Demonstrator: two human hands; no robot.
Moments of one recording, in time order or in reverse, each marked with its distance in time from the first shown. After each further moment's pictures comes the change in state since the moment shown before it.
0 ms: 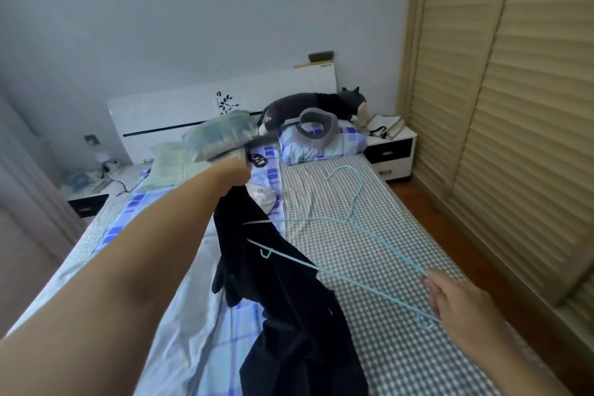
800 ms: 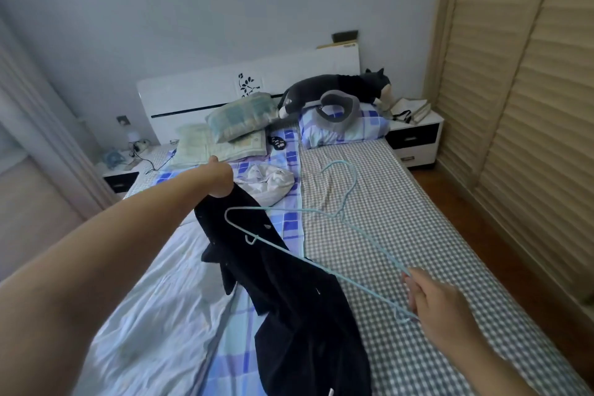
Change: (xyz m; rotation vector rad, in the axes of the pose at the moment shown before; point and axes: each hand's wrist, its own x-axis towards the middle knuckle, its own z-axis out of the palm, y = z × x) left_hand -0.051 -0.062 0.025 0.099 0.023 -0.113; right_hand -0.014 -0.011 0.050 0.211 -0.076 -0.032
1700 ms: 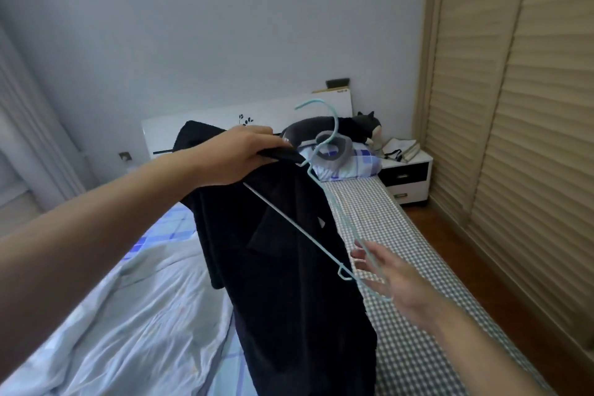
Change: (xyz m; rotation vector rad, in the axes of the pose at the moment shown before) left_hand -0.088 0.032 -0.137 -0.074 0.528 1.067; right_hand 0.049 -0.079 -0.046 0.975 -0.389 0.041
